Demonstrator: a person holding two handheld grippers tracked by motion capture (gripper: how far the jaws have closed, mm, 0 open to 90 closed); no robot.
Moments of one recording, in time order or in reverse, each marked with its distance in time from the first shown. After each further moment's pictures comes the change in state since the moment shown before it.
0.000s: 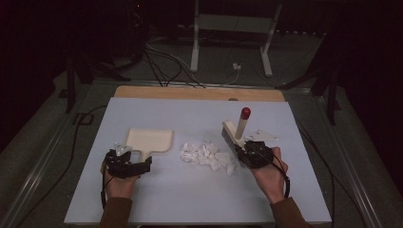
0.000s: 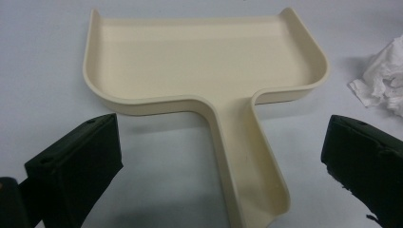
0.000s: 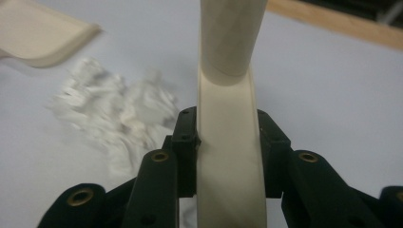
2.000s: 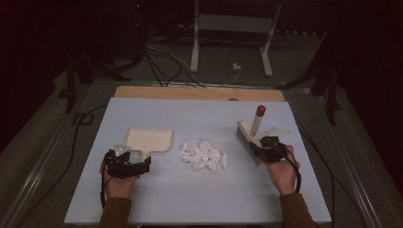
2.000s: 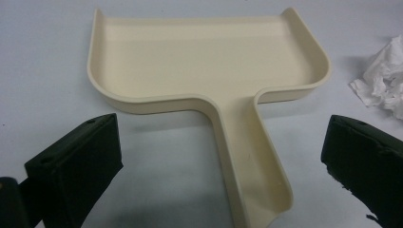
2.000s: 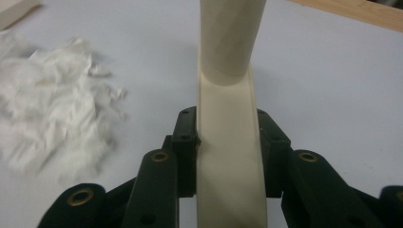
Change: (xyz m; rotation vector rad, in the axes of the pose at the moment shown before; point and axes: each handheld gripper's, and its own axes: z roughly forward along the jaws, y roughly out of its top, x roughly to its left) left arm 0.002 -0.001 -0.001 0.000 0.002 -0.006; right arm -0.068 -0.018 0.021 0.026 0.029 -0.006
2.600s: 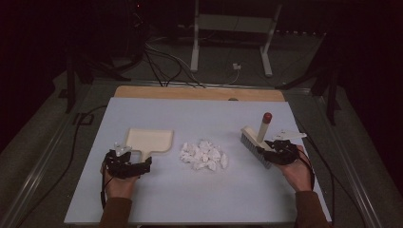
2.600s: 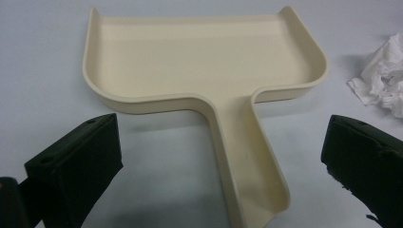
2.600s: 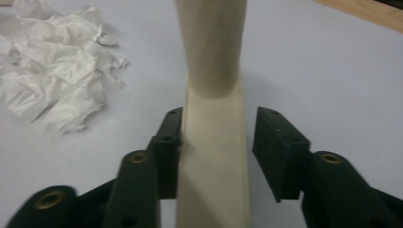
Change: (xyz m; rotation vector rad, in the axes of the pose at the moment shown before) left arm -0.001 0.000 0.001 0.003 -0.003 0.009; right arm -0.034 -0.016 -0.001 -0.009 0.122 -0.106
